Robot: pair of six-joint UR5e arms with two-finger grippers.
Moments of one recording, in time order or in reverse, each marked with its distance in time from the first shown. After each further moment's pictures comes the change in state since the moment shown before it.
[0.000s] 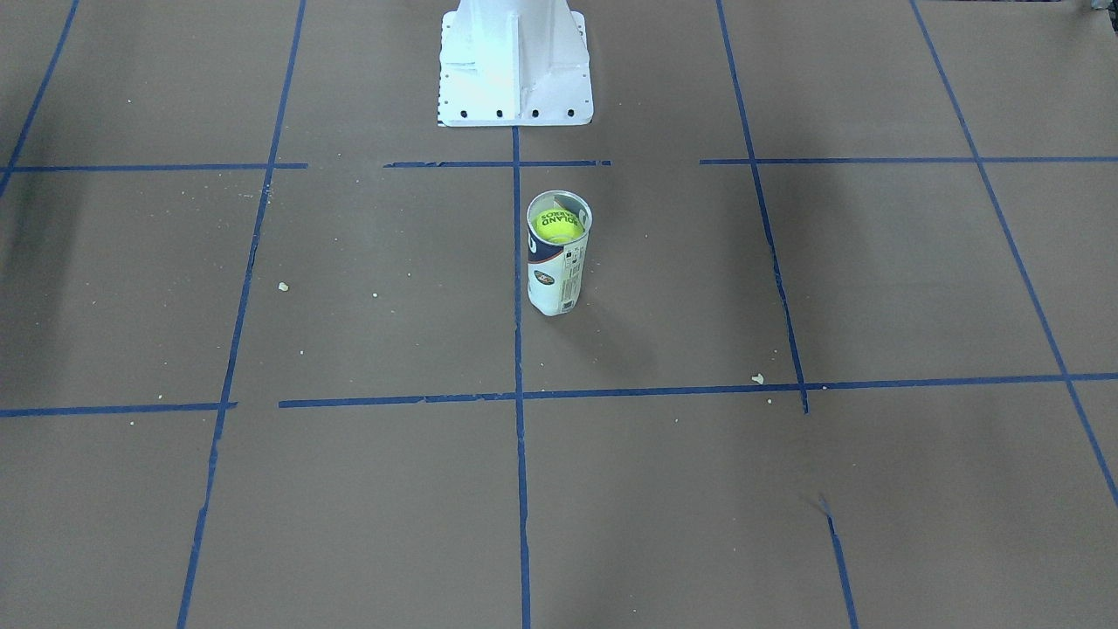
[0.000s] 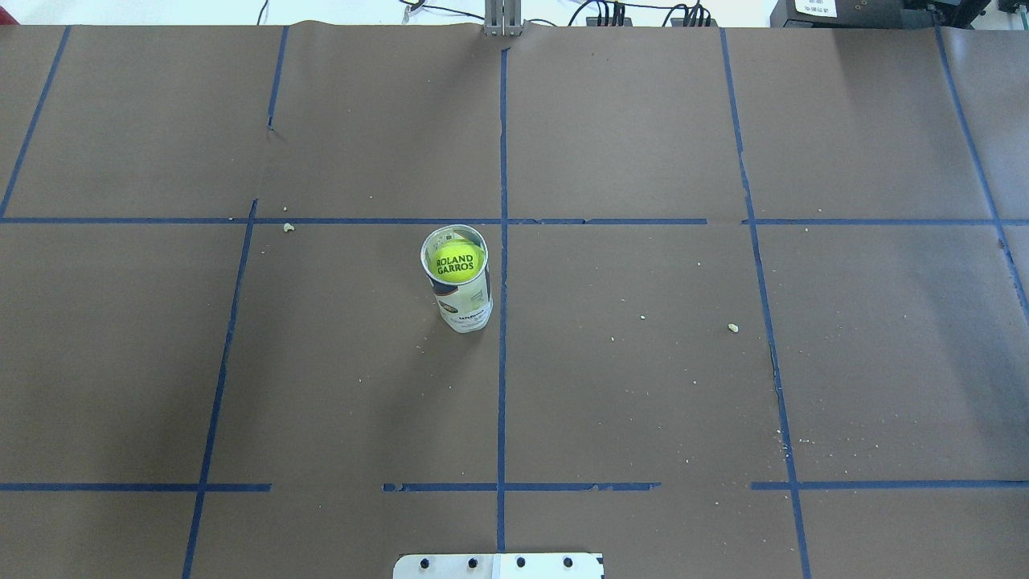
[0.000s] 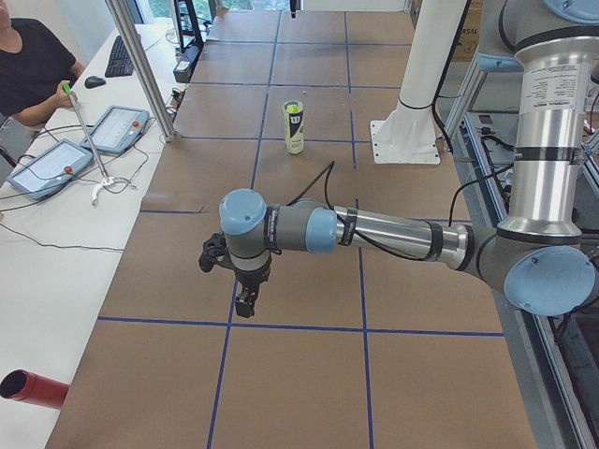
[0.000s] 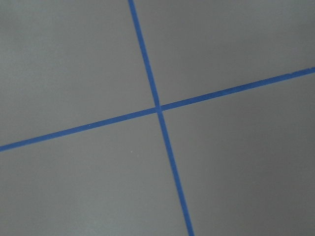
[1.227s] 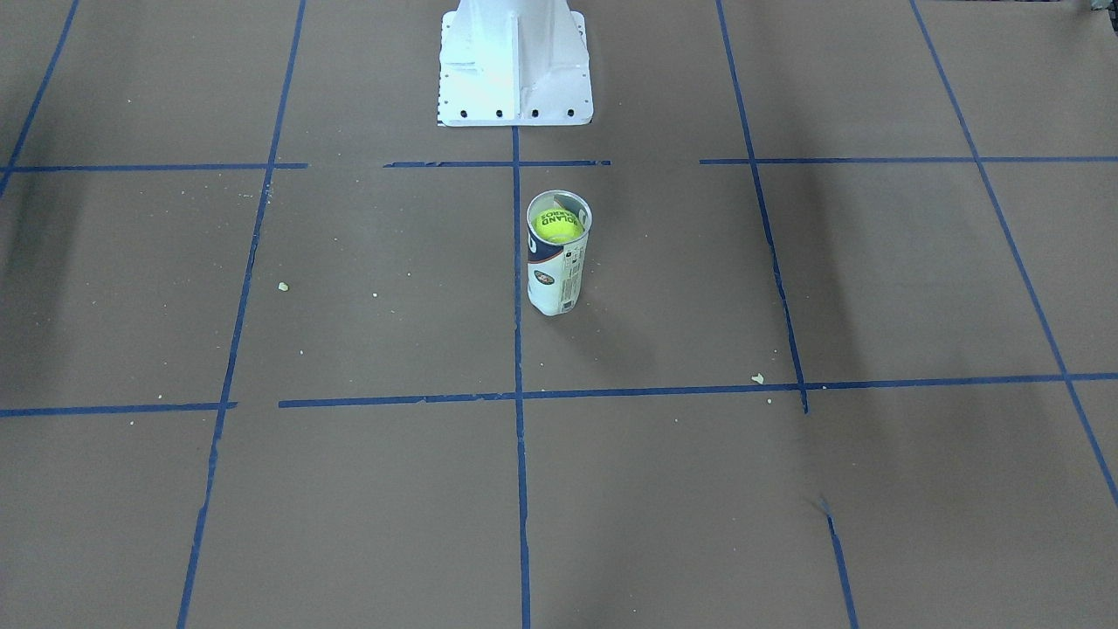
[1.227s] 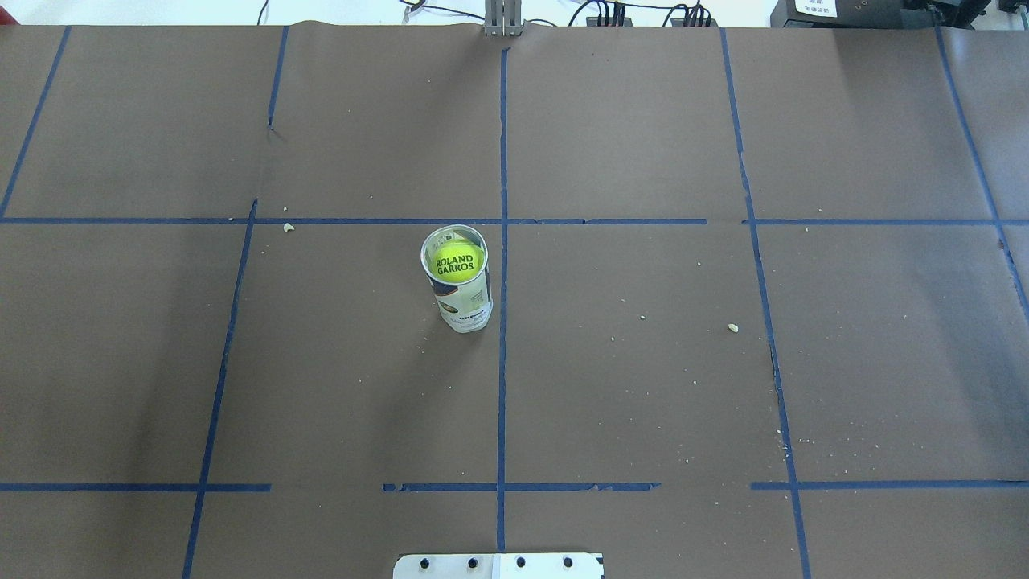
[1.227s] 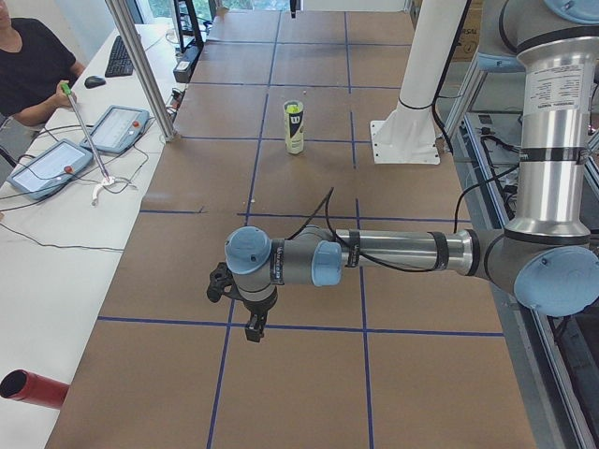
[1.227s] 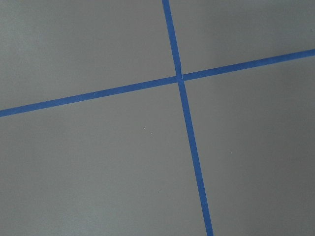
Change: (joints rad) left arm -0.003 0.020 0.069 -0.050 -0.029 -0.011; right arm 0.000 0.000 0.000 0.000 0.000 0.000
